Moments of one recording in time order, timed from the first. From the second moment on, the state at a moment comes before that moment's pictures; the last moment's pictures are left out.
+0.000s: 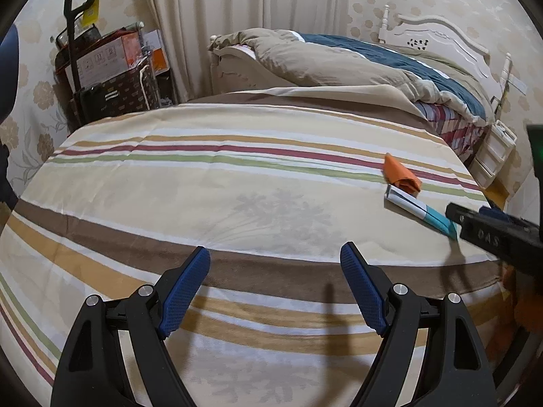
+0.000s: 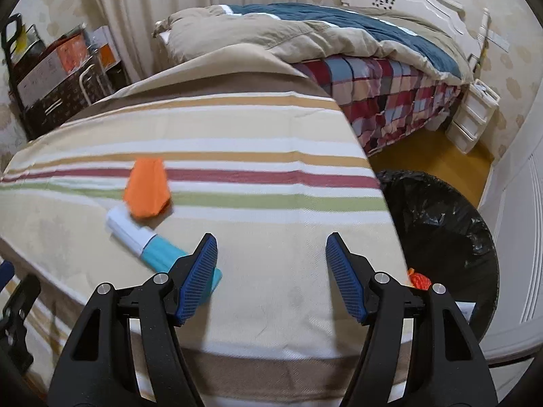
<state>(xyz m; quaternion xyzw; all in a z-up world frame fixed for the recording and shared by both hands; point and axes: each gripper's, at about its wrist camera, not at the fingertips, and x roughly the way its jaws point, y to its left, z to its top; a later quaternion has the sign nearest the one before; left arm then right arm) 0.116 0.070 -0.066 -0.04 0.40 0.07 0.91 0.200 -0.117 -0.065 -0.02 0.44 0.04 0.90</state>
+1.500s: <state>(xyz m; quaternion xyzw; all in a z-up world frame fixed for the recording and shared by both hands) 0.160 -0.008 -0.078 0.01 0.44 0.00 0.90 0.159 -0.158 -0.062 0.04 0.42 0.06 0.90</state>
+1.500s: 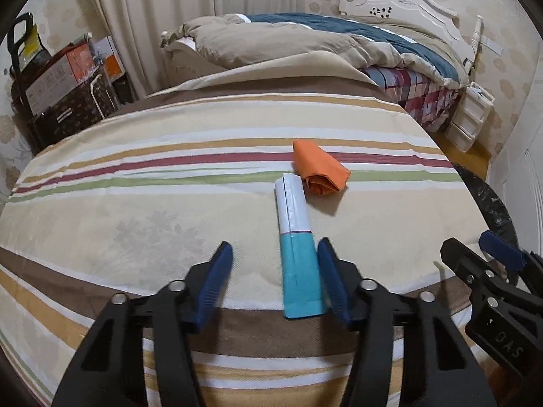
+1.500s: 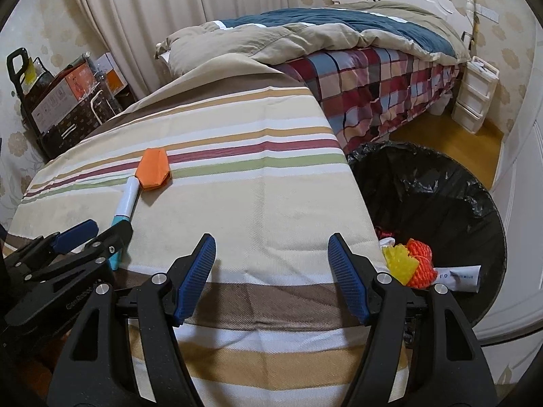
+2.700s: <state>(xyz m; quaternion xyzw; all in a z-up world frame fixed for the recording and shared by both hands) 0.162 0.087 -0.073 -0.04 0.42 0.02 0.90 0.225 -0.037 -0.063 -0.04 0.43 0.10 0.90</state>
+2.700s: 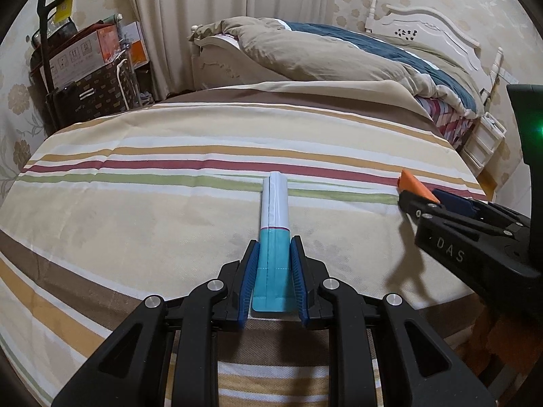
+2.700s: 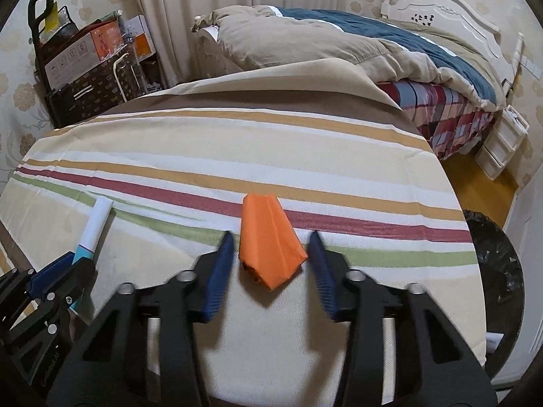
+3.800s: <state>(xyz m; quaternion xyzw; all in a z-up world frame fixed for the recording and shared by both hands) 0.105 0.028 -0.064 -0.02 0.41 -0.04 0.91 0.112 -0.113 -0.054 0.01 0.41 0.09 0.91</state>
